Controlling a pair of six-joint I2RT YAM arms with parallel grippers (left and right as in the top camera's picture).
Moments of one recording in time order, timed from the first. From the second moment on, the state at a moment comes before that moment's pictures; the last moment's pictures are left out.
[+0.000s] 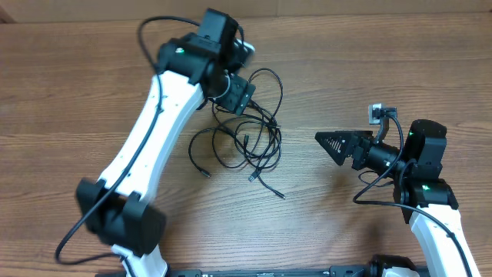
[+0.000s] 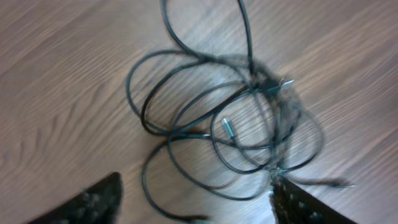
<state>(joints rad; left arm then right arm) -0.40 1.91 1.90 -1.22 0.06 0.19 -0.10 1.07 0.59 -0.12 -0.96 0.38</state>
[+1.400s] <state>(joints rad) -0.40 1.87 1.92 -1.17 0.12 0.54 -0.10 1.07 0.59 -0.13 -0.96 0.38</state>
